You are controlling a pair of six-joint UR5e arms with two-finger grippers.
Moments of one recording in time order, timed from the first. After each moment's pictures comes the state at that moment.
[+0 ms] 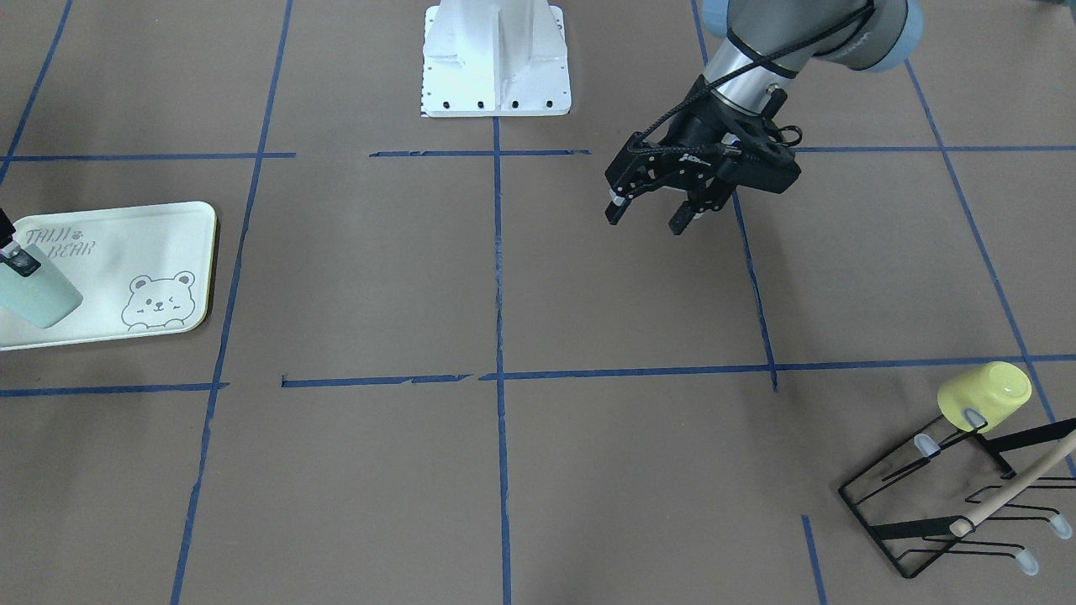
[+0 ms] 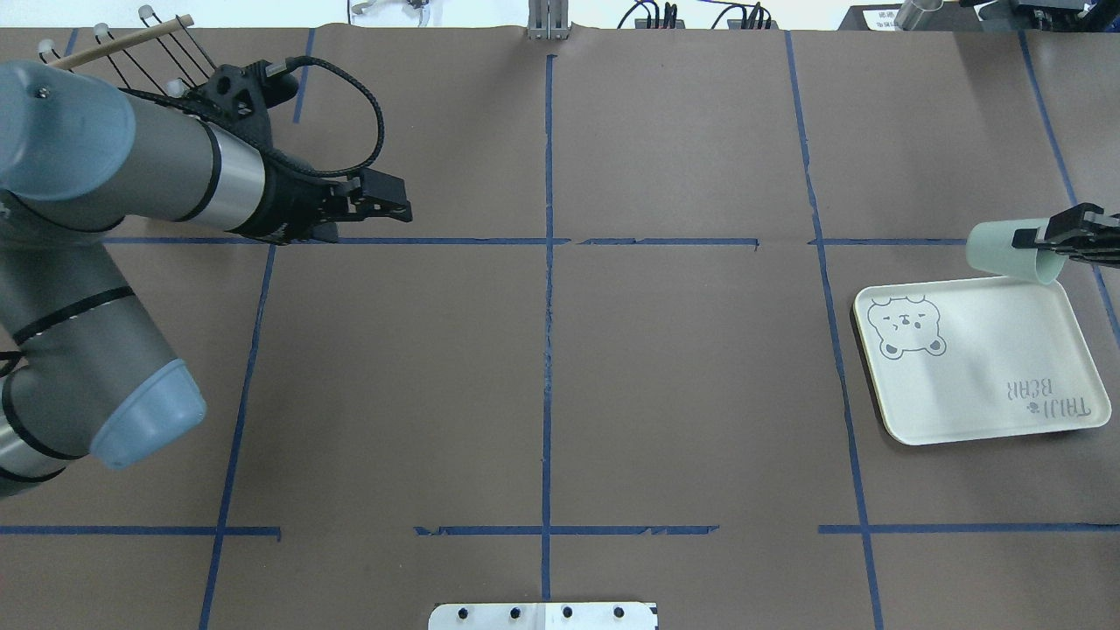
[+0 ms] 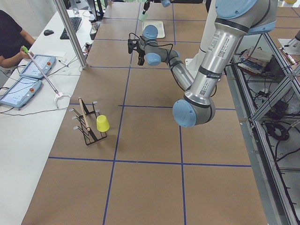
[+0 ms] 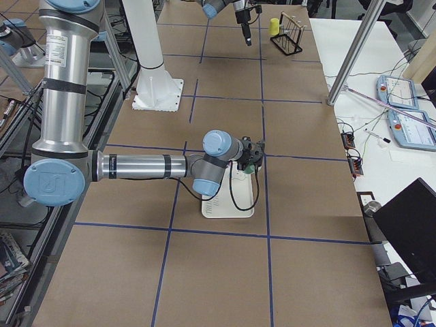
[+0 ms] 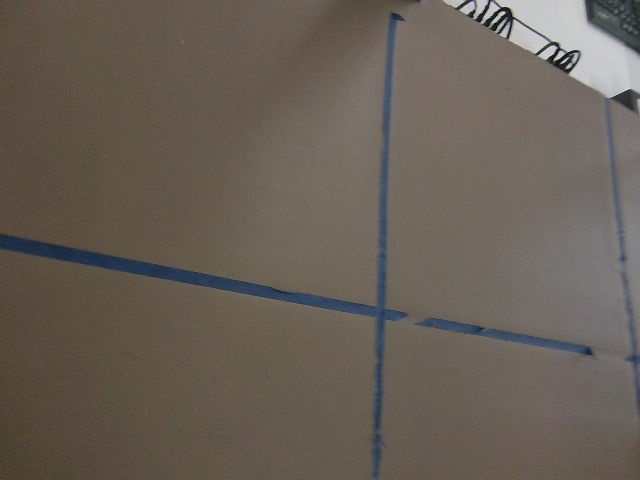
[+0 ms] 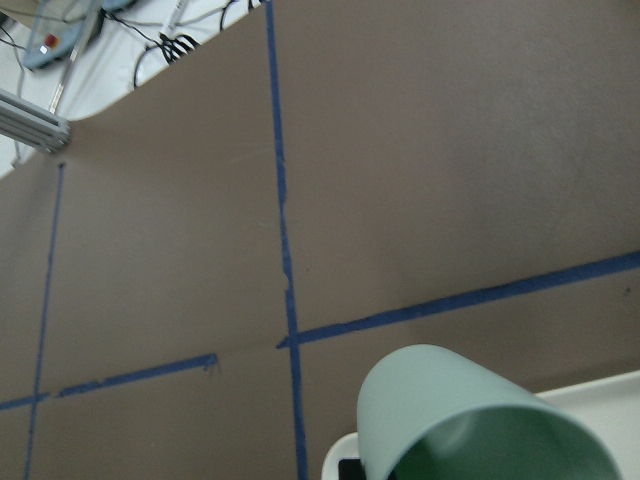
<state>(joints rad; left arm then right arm) -0.77 -1.98 -1.99 -1.85 -1.94 -1.27 1.17 -1.70 1.65 -0.38 2.30 1.29</state>
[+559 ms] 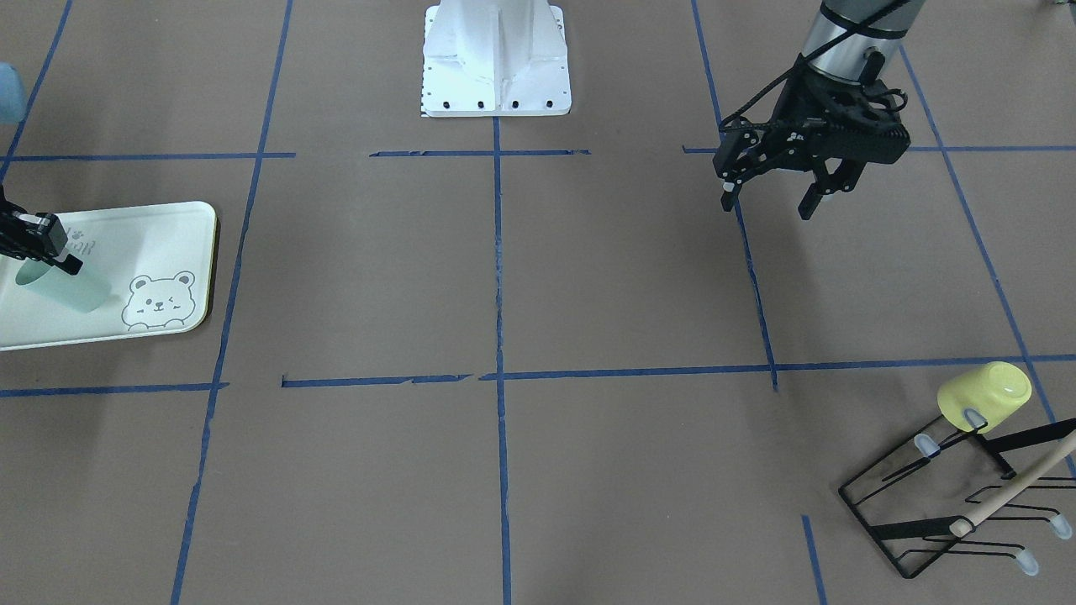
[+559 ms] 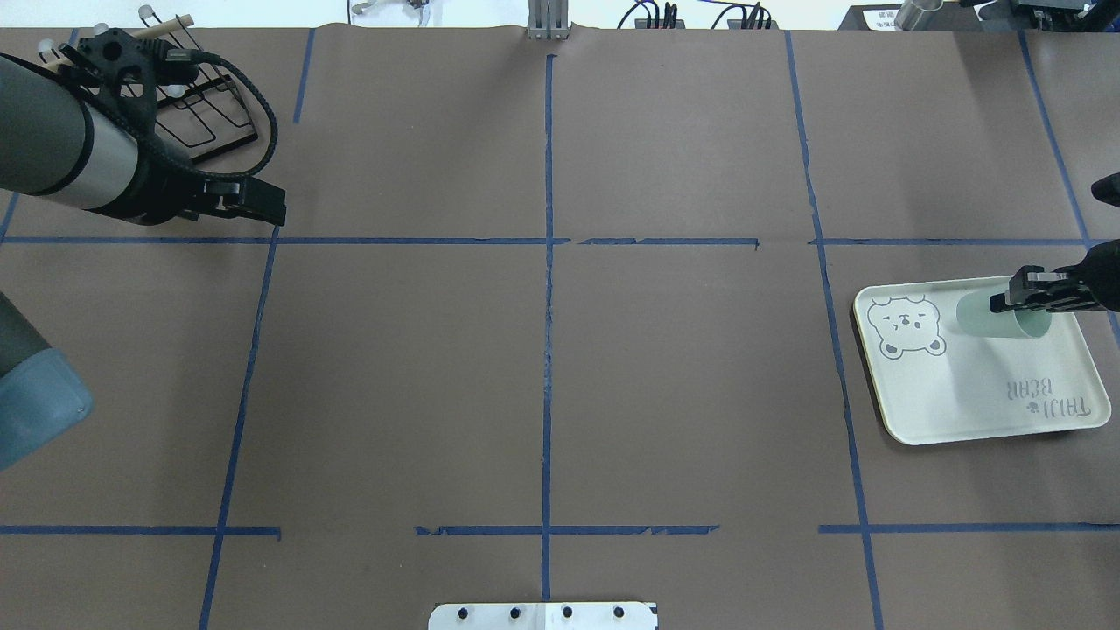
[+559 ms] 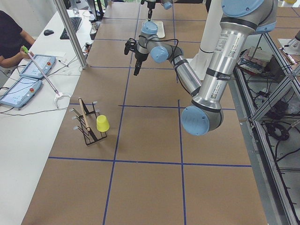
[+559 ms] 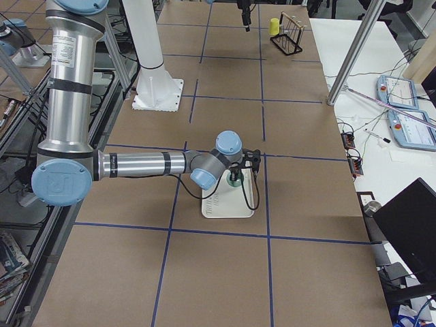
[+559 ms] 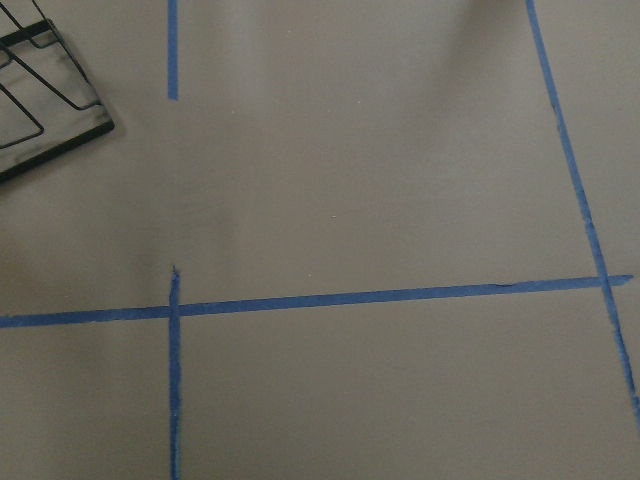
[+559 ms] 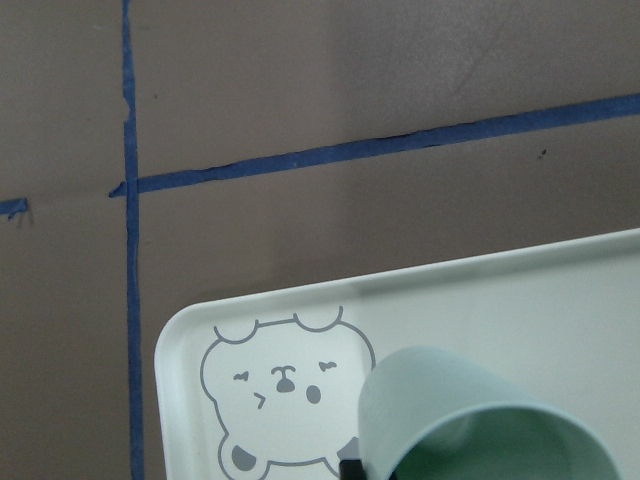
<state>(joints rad) -0.86 -1.88 -2.13 -1.58 -1.94 -0.93 1.08 -1.70 1.68 -0.76 2.33 0.98</state>
